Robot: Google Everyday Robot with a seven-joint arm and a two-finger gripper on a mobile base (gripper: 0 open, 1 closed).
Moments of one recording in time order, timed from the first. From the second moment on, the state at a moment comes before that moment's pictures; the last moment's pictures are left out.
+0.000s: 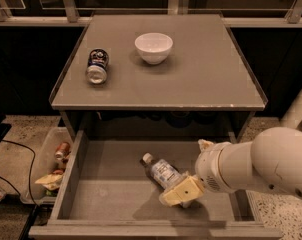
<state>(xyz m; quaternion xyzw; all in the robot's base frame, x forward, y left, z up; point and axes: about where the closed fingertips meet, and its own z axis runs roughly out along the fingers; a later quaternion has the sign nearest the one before) 0.407 -0.093 0.751 -0.40 0.85 0.14 0.32</state>
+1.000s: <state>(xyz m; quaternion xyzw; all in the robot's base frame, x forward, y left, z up) 0.420 -0.085 0.685 -0.41 0.83 0.14 0.35</state>
